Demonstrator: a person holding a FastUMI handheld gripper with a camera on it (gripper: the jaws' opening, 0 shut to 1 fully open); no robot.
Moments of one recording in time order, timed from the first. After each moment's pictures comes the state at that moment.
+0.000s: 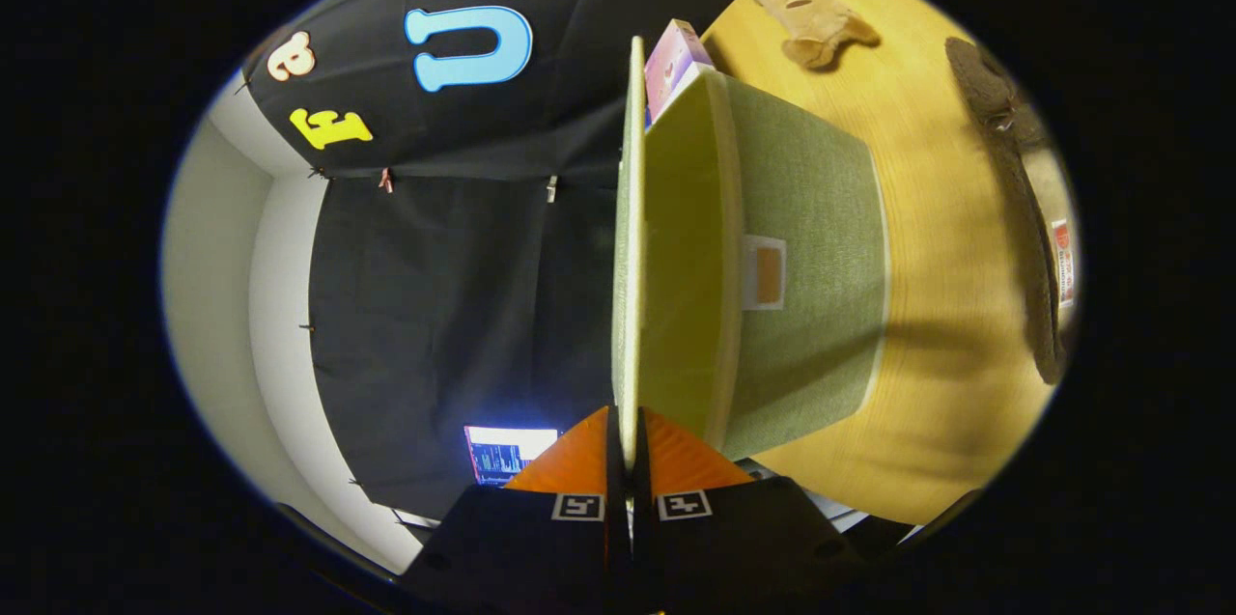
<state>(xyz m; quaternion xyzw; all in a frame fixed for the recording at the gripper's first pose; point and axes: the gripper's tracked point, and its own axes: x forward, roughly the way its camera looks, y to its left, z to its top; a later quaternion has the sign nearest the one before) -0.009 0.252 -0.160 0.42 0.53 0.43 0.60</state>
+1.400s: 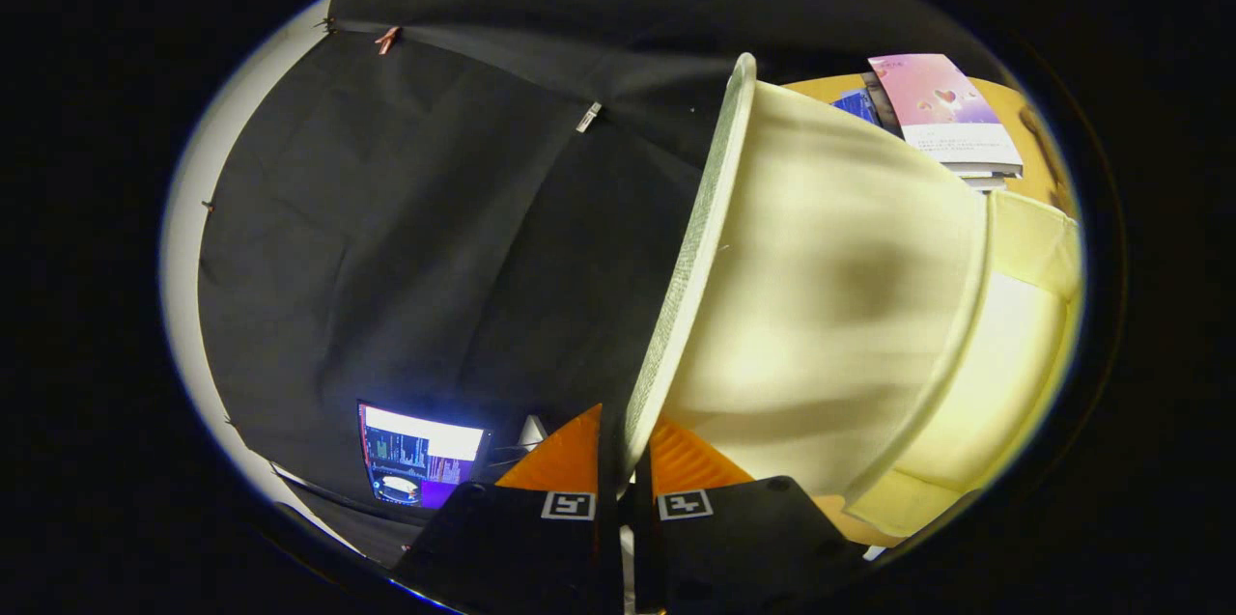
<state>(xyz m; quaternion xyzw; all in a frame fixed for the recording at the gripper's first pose) -0.021 0.578 -0.105 0.21 0.52 0.46 0.69</state>
